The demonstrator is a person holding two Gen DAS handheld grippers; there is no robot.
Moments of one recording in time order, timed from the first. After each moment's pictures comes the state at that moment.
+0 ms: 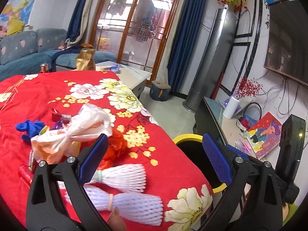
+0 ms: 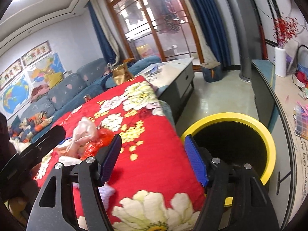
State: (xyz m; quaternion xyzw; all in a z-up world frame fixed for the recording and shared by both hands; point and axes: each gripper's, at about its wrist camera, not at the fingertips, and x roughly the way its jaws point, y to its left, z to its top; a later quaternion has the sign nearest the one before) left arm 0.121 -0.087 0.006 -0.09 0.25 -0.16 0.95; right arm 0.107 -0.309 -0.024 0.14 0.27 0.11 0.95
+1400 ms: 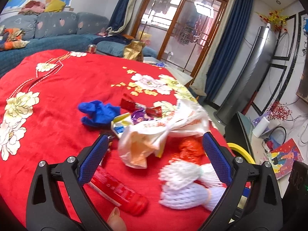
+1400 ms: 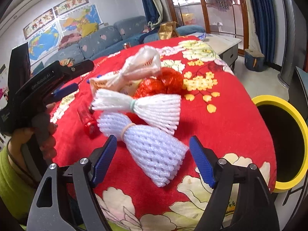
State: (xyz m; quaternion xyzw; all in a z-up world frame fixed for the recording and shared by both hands) left arm 0.124 0.054 -0.033 -0.16 0.27 -0.04 0.95; right arm 0.086 -0.185 -0.070 0.03 0.37 0.25 0.89
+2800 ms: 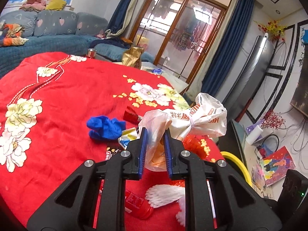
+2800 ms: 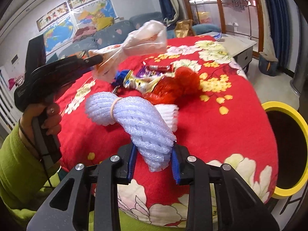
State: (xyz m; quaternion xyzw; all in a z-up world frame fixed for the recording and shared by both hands) left arm 0.119 0.077 -0.006 -0.19 0.25 -0.05 0.95; right arm 0.072 -0.187 -0.047 0.02 0.37 0.31 0.88
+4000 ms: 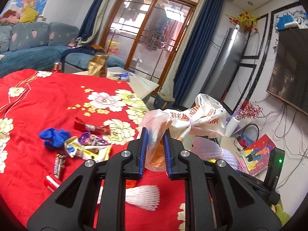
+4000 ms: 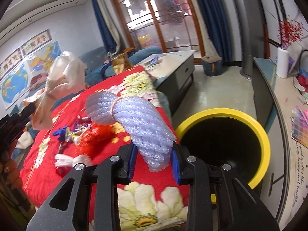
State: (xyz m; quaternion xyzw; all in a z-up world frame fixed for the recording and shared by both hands) left arm 0.115 -0.019 0.037 -0.15 0.23 -0.15 0.95; right arm 0.104 -0.318 -0.023 0.12 0.31 0.10 0.94
